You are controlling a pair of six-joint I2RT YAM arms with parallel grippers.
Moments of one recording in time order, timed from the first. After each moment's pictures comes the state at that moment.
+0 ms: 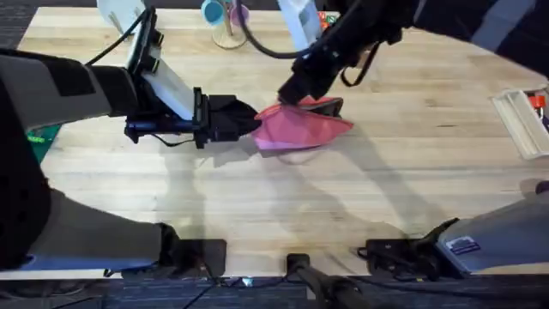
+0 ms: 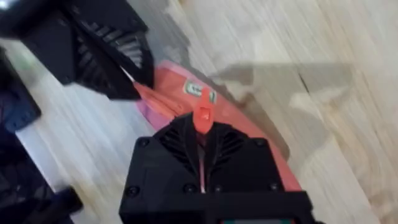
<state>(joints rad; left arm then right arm) 0.13 1.65 0.76 -0.73 1.43 1.41 0.54 1.73 1.51 -0.99 -0.32 -0.39</state>
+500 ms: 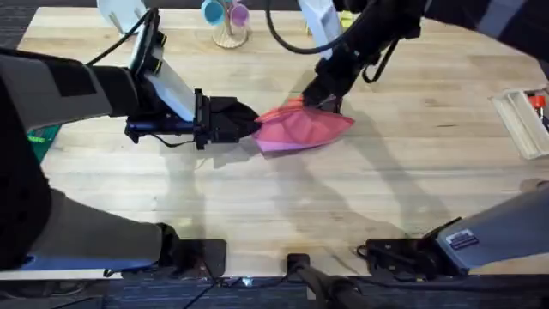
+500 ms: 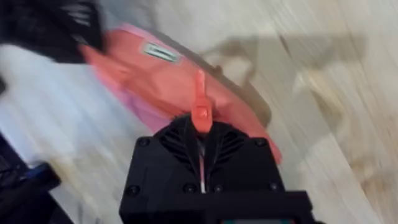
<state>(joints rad) 0.13 1.65 0.76 -0.74 1.41 1.41 0.43 1.76 1.51 -1.09 -0.29 -0.50</state>
